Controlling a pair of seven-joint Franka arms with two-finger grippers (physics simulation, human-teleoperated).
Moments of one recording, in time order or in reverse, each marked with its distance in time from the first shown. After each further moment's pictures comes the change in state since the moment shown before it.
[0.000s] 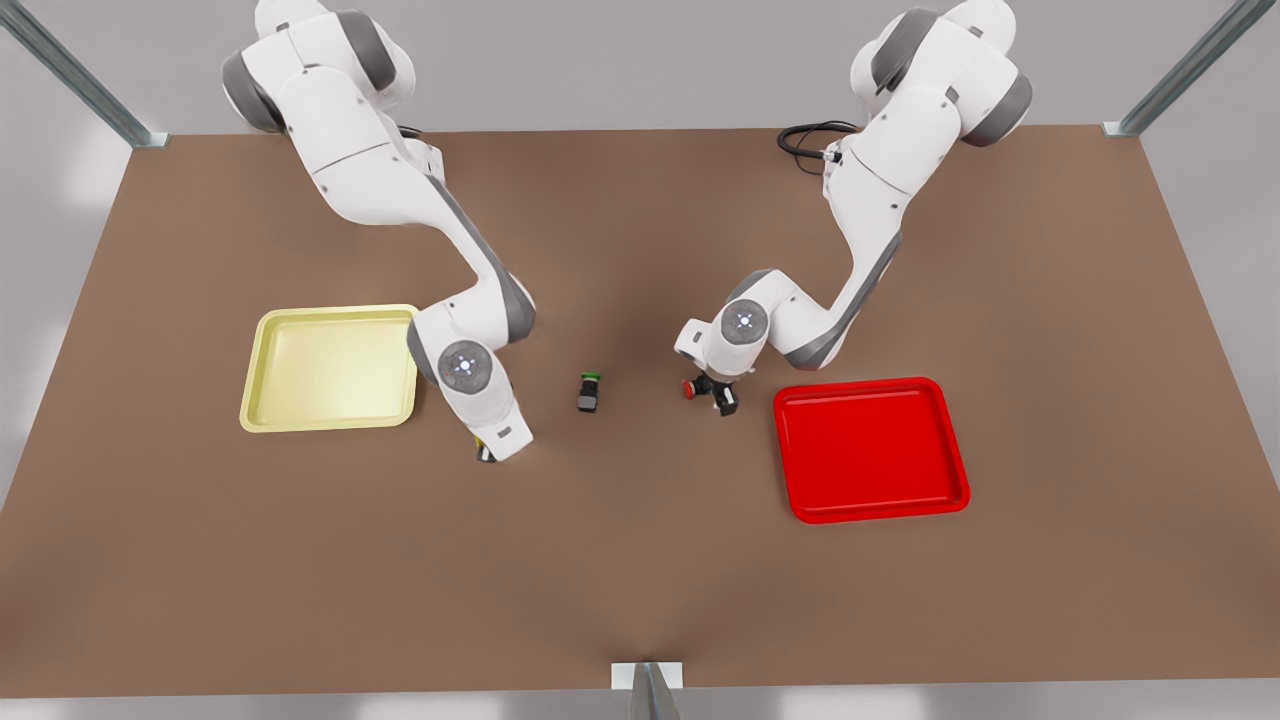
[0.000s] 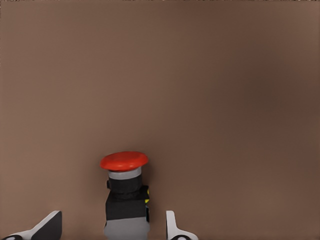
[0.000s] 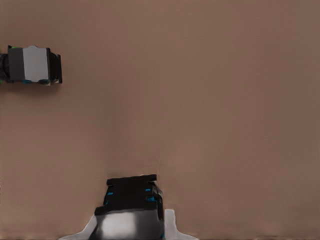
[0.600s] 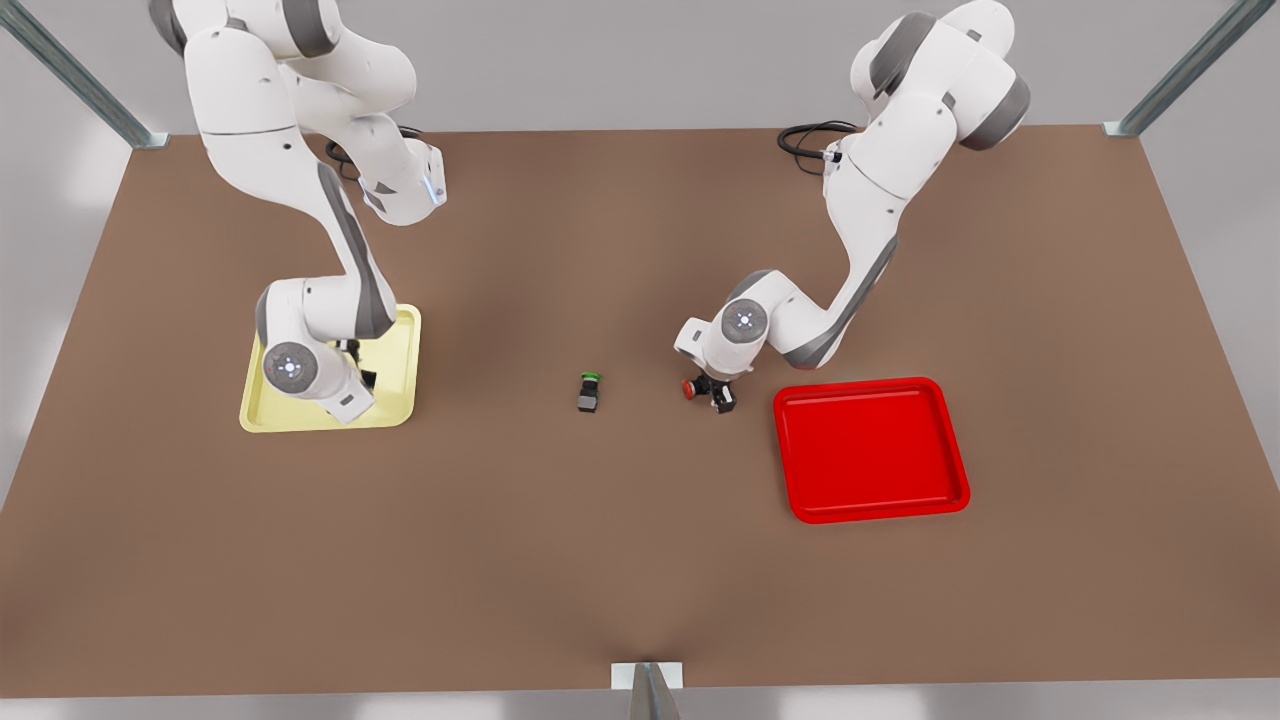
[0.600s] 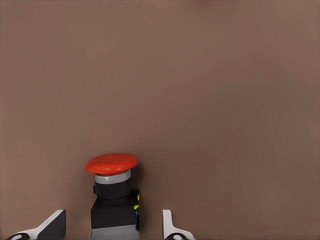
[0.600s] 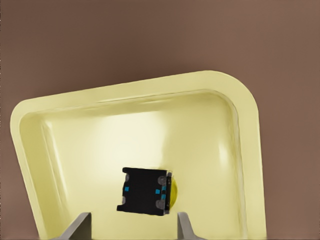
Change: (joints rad) left arm -0.002 0.013 0.002 -0.026 0.004 0.045 0.000; right arm -0.120 -0.226 -0.261 -0.418 -0.002 -0.111 -0.439
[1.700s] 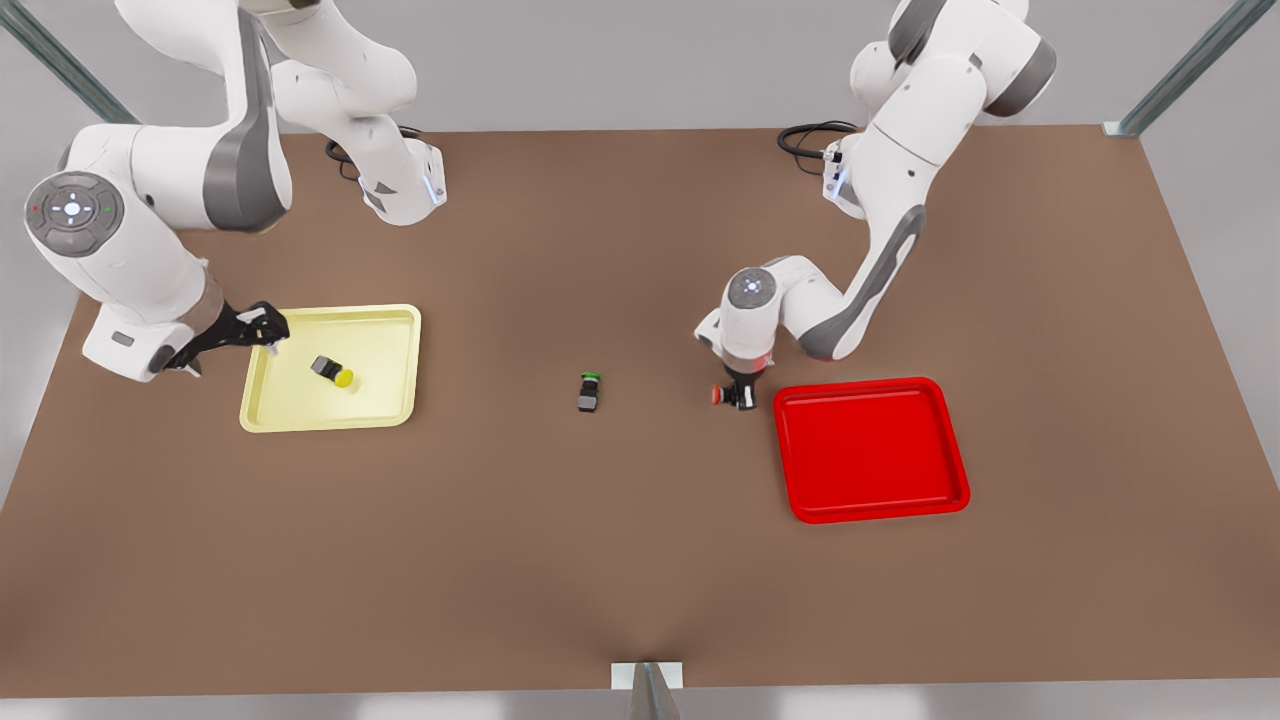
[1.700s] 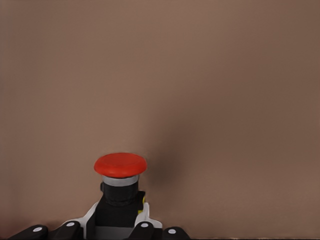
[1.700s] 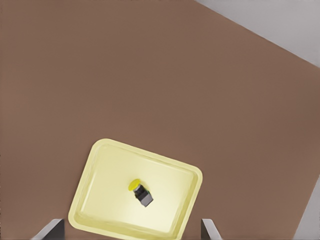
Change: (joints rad) left arm 0.073 -0.159 -0.008 -0.069 0.369 -0.035 -0.033; right arm -0.062 -0.181 0.119 0.684 -0.049 -0.548 1.071
